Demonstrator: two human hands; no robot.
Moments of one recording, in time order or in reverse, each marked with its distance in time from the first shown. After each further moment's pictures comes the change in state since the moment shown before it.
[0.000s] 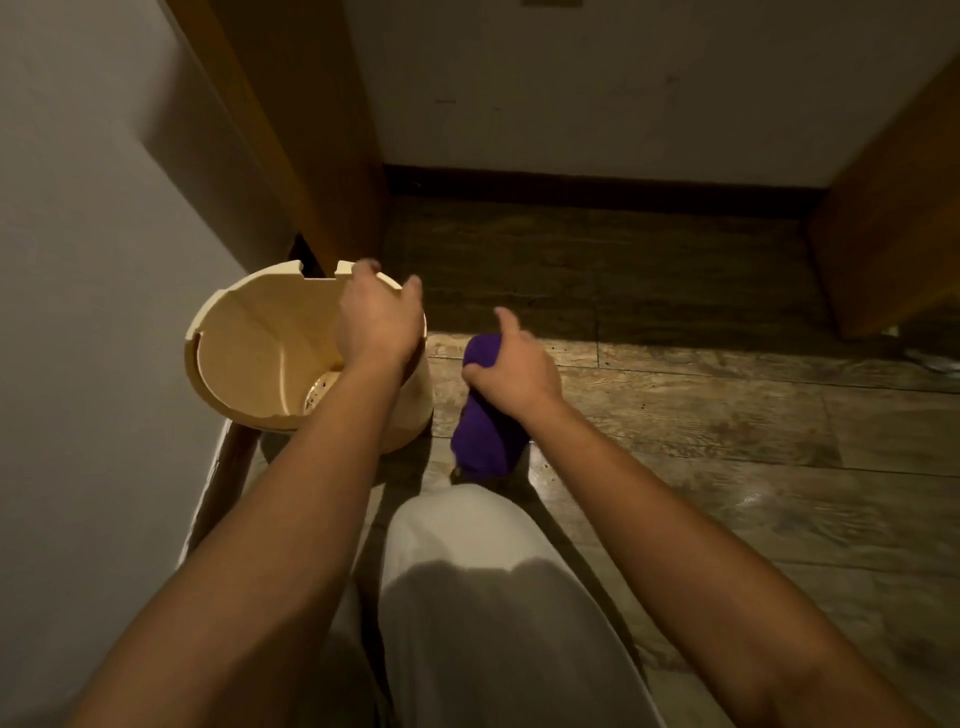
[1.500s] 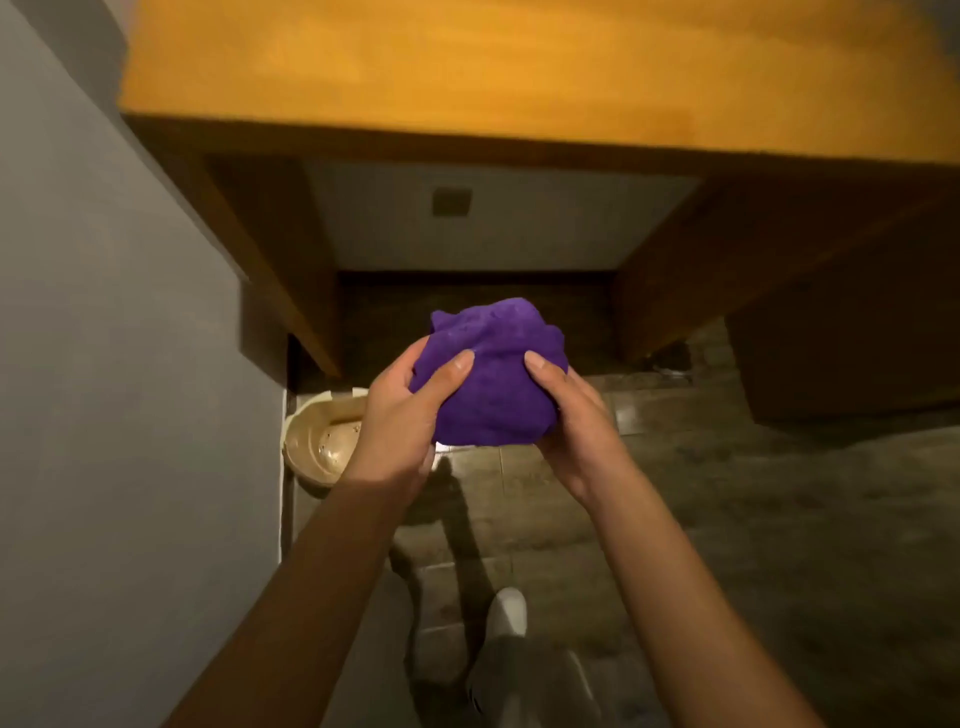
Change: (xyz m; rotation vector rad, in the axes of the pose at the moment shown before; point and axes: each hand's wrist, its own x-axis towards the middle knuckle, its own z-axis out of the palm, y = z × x) left_hand -0.116 0.329 -0.364 -1.056 -0.751 -0.198; right_hand -0.211 -0.302 -0.451 1.295 -0.051 0.405
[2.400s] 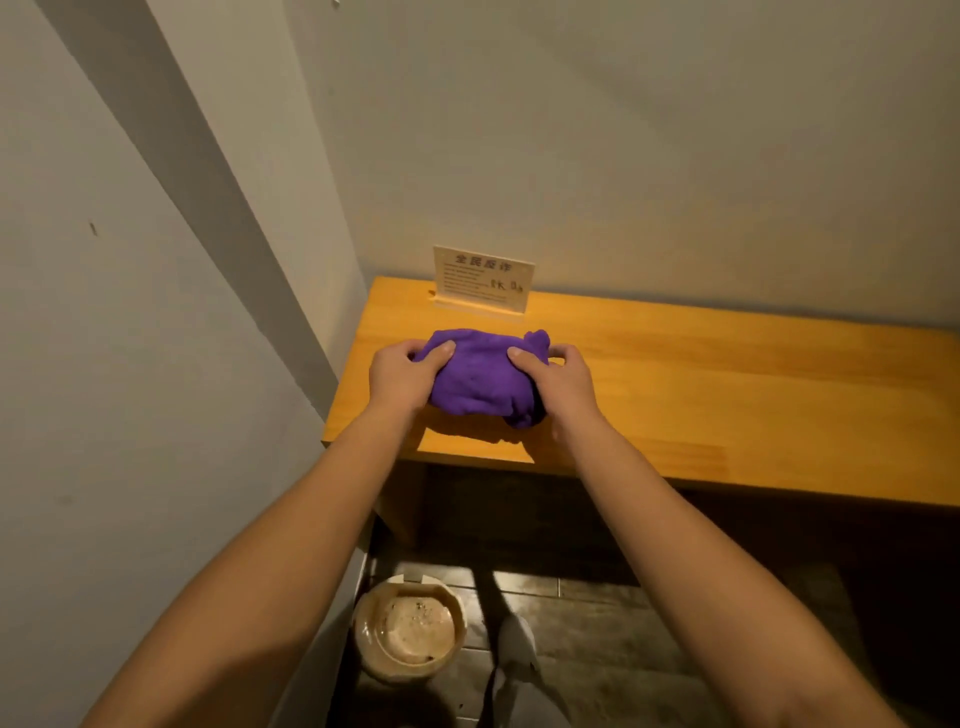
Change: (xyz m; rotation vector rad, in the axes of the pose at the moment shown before) left_hand 0.192 0.289 0.017 0.740 0.486 0.311; right_hand 0.172 -0.270 0.177 -0.323 0.104 -0.245
